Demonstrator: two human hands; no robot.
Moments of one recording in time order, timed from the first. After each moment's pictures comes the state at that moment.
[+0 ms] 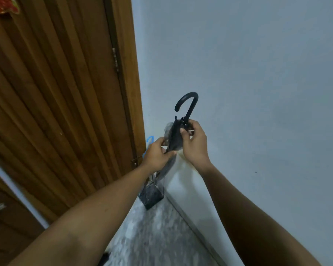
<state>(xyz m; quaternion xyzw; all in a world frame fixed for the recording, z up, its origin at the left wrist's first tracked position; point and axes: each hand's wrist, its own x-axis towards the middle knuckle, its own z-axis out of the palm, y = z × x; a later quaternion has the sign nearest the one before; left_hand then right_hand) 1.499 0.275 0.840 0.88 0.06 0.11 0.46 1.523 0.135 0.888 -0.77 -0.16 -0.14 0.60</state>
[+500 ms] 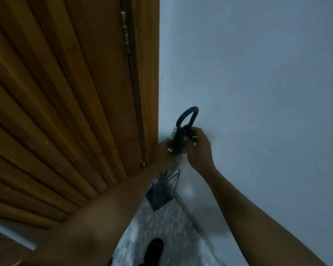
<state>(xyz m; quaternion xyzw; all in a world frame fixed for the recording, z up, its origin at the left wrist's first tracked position) 1.716 0.433 0.674 0.81 0.14 -0.04 0.56 1.716 0.278 0.785 -0.83 -0.17 -0.05 0.53</state>
